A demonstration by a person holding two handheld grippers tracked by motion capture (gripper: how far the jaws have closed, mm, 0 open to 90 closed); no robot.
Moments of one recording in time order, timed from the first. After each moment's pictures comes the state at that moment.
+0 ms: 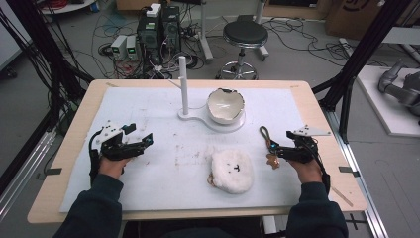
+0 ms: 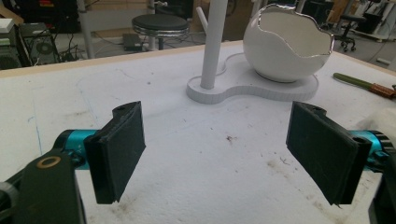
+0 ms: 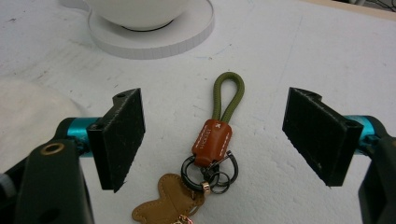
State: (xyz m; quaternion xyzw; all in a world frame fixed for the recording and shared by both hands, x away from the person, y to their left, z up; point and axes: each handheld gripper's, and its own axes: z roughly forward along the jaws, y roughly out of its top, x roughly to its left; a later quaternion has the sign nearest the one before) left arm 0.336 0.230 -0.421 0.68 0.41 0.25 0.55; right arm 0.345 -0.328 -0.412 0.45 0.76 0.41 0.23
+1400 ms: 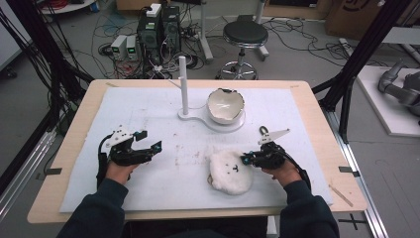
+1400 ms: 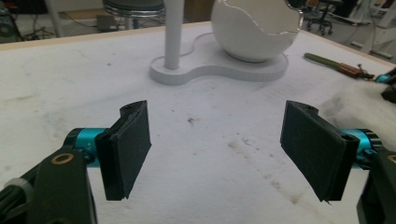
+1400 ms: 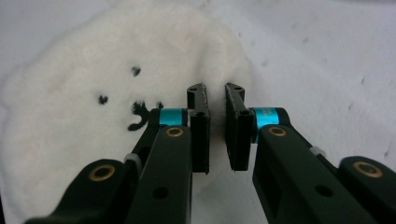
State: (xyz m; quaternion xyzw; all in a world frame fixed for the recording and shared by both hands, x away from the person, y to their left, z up) left arm 0.326 0.204 -0.426 0.71 0.39 0.20 0.55; right arm 0.347 -0.251 -0.425 0.30 0.86 0.40 0.04
